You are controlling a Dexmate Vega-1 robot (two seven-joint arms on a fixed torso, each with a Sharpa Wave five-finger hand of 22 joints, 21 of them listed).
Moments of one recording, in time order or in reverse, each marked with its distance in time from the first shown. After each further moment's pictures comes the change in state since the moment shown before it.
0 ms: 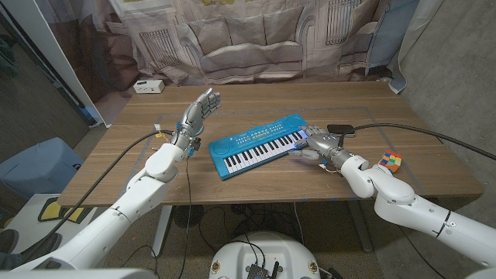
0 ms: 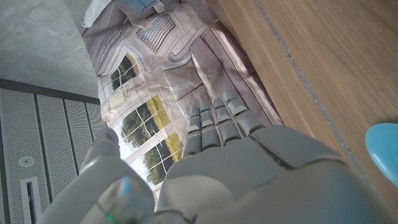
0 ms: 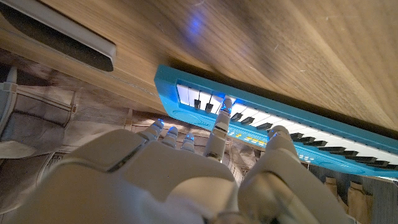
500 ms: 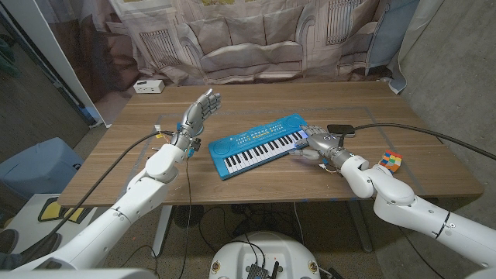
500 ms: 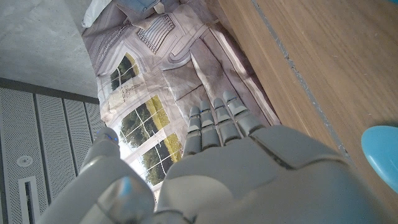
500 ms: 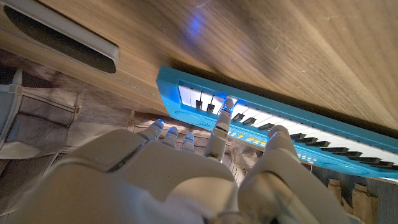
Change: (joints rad) left arm 0.000 -0.004 0.003 0.010 -0.007 -0.007 -0.008; left_hand 0.000 0.000 0.000 0.000 0.000 0.000 0.000 0.000 0.000 0.000 0.000 0.000 0.000 -0.005 0.005 -0.004 0.000 0.000 0.000 0.000 0.000; right arm -0.002 0.001 -0.008 -0.007 -0.011 -0.019 0.015; right_hand 0.000 0.000 0.008 0.000 0.000 0.013 -0.012 -0.001 0.000 0.000 0.000 0.000 0.000 0.000 0.000 0.000 0.000 0.000 0.000 0.007 0.000
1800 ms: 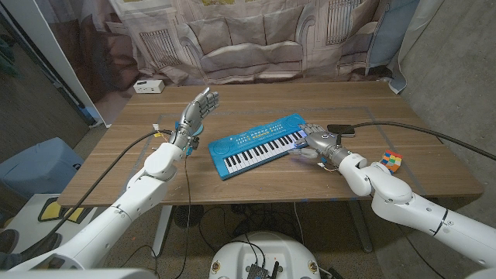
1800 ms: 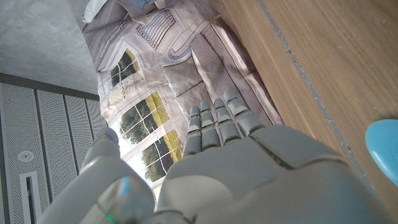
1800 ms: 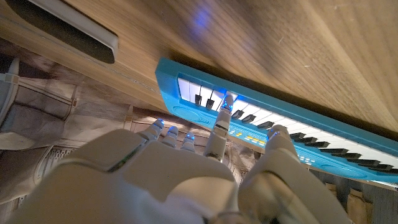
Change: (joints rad) left arm -0.025 -0.009 -0.002 0.046 -0.016 -0.026 -0.025; left_hand 0.000 0.000 0.000 0.000 0.000 0.000 0.000 0.000 0.000 0.000 0.000 0.000 0.000 -0.001 0.000 0.000 0.000 -0.005 0.005 0.000 0.000; right arm 0.016 0.010 0.003 -0.015 -0.039 -0.002 0.003; right_hand 0.000 0.000 0.004 -0.004 0.000 0.018 0.004 -0.001 0.003 0.017 0.002 0.000 0.000 0.000 0.000 0.012 -0.005 0.000 0.000 0.000 0.000
